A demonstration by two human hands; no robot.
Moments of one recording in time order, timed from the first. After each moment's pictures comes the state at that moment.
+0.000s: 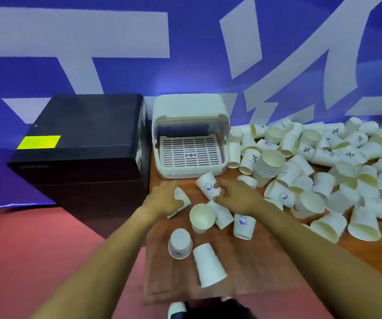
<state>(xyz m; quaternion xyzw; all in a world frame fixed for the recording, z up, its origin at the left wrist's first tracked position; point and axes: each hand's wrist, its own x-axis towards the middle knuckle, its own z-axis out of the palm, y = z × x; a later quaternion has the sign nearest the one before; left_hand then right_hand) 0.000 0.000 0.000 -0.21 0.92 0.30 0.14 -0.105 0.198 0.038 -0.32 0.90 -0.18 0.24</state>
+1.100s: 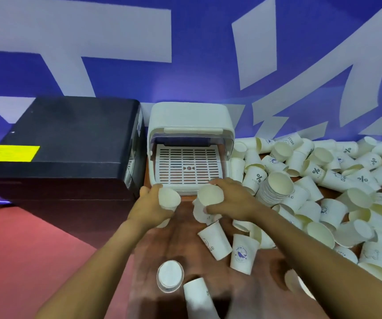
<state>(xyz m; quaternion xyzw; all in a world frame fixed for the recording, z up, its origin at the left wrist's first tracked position) -0.032 -0.024 0.002 -0.32 0.87 0.37 0.08 -0.167 0.161 0.047 -0.35 0.88 -0.20 0.26</state>
